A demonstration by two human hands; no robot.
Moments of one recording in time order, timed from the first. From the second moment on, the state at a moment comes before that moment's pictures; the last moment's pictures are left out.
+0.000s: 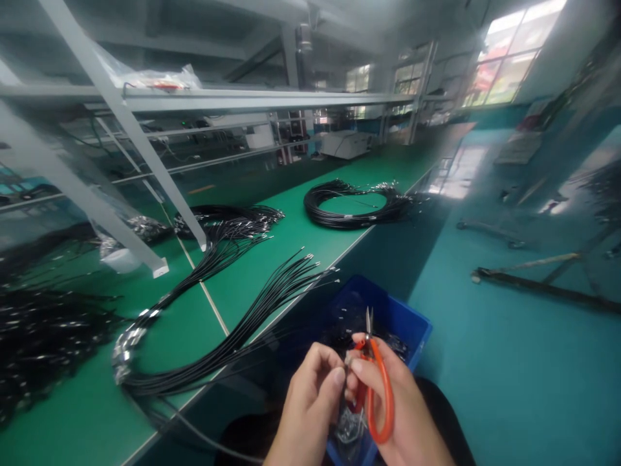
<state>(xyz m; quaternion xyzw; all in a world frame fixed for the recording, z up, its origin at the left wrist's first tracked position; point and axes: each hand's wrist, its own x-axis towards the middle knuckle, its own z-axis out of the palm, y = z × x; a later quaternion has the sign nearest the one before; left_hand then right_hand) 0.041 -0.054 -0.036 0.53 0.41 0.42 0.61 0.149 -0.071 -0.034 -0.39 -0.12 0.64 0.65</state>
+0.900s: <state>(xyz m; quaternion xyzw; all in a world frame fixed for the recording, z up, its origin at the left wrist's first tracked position) 0.040 -0.048 -0.019 0.38 0.33 0.46 0.73 0.142 -0.071 -0.035 -0.33 -0.13 0.66 0.66</state>
